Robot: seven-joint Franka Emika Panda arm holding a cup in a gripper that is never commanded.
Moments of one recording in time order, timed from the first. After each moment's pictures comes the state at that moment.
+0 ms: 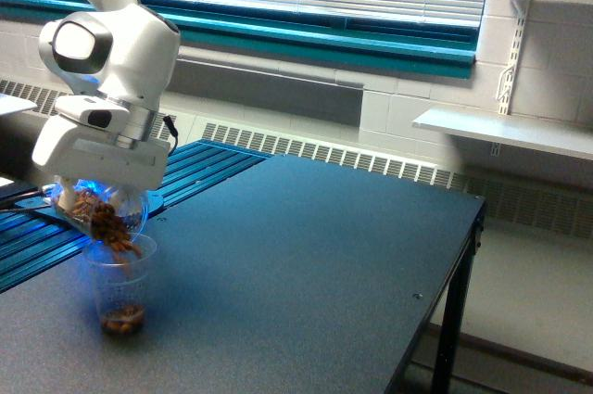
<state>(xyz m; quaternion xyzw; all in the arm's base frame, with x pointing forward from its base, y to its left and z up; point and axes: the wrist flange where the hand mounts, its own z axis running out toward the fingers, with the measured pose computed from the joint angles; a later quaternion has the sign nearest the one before) 0.254 -0.255 0.257 0.86 -0.46 0.03 0.20</state>
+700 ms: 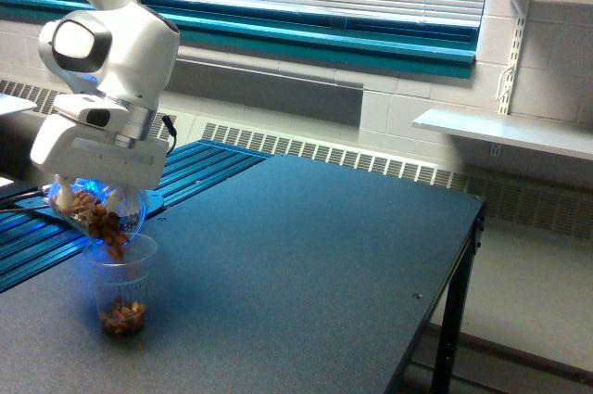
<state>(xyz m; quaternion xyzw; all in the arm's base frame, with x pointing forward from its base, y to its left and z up) 0.252 -0.256 0.259 0.86 -0.46 0.03 0.20</state>
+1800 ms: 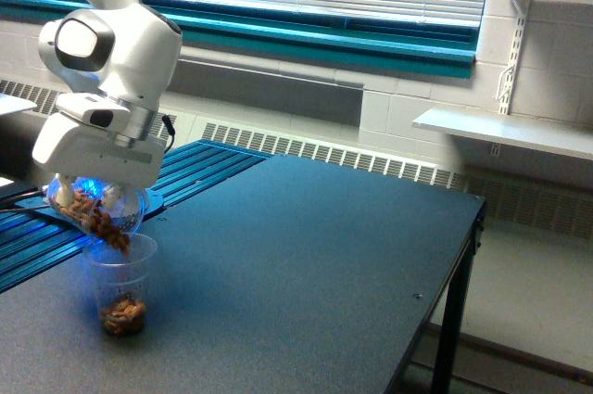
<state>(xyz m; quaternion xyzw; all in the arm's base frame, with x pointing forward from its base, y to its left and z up) 0.248 -0.251 0.258 0.87 -0.44 0.01 0.21</state>
